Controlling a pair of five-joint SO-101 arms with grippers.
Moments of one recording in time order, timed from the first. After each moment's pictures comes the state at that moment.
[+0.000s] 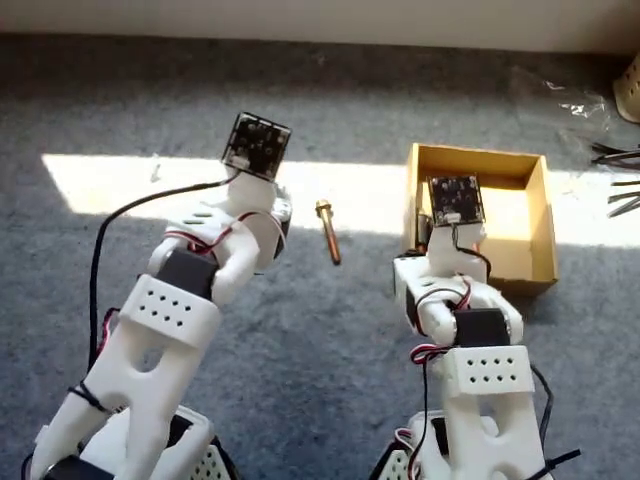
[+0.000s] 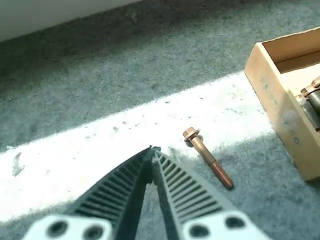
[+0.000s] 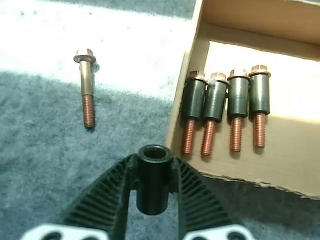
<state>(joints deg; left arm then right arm) 16.4 -35.8 43.6 37.4 2.9 -7.6 -55.8 59.9 50.6 5.2</state>
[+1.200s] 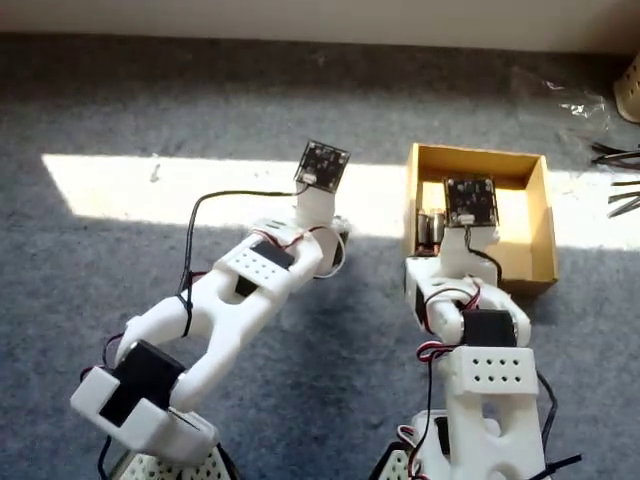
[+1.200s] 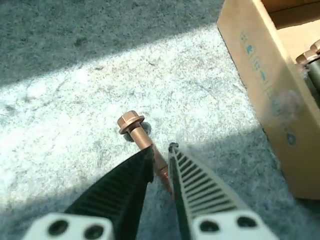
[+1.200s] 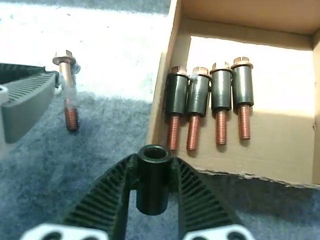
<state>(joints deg) 24.5 0.9 40.7 11.0 15.0 -4.0 -55.8 61.0 50.1 5.2</state>
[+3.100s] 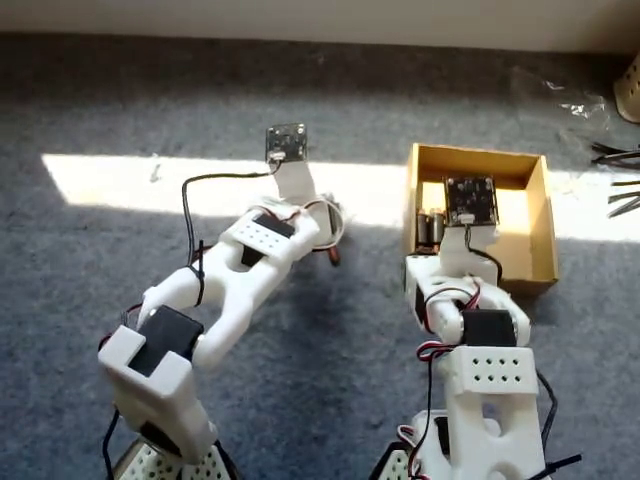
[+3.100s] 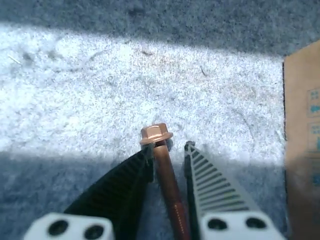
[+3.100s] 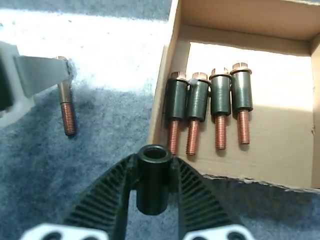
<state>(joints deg) 20.0 13.6 28.1 16.7 34.2 -4.0 -55.8 61.0 49.0 5.2</state>
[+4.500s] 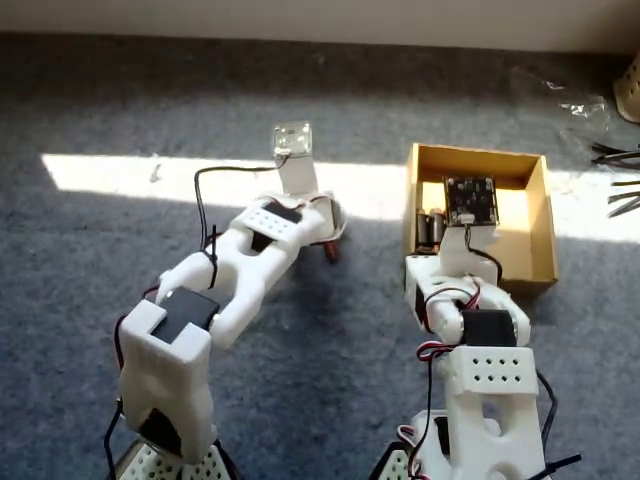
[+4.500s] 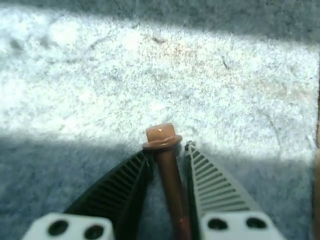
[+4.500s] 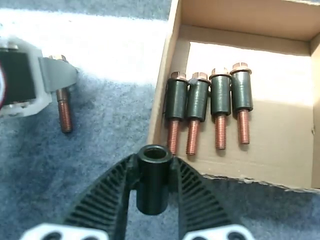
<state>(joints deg) 19.2 23.3 16.6 24.4 34.2 -4.0 -55.8 61.0 49.0 5.2</state>
